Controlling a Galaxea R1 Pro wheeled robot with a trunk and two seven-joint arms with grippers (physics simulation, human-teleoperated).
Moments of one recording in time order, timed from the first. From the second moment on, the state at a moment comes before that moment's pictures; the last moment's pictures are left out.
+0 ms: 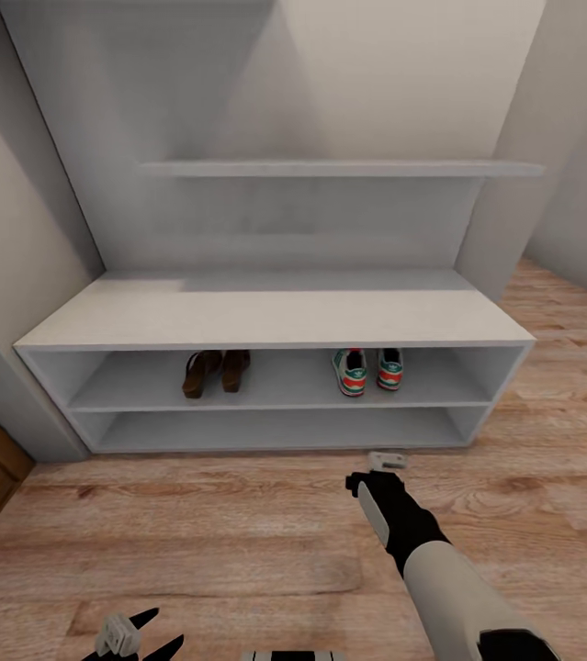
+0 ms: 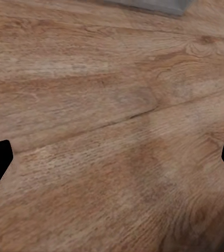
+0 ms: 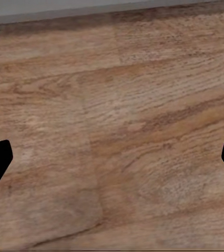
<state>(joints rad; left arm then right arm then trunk) -0.17 0.15 0.42 -0.67 -0.09 -0.19 -1.11 -0.74 0.17 -0.03 -0.58 -0.05 0.48 -0.37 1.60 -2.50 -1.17</state>
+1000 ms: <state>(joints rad) -0.16 0.20 0.44 -0.65 -0.10 -0.20 -1.09 -0.74 0.17 -0.02 -0.31 0.04 0.21 -0.37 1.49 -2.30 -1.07</state>
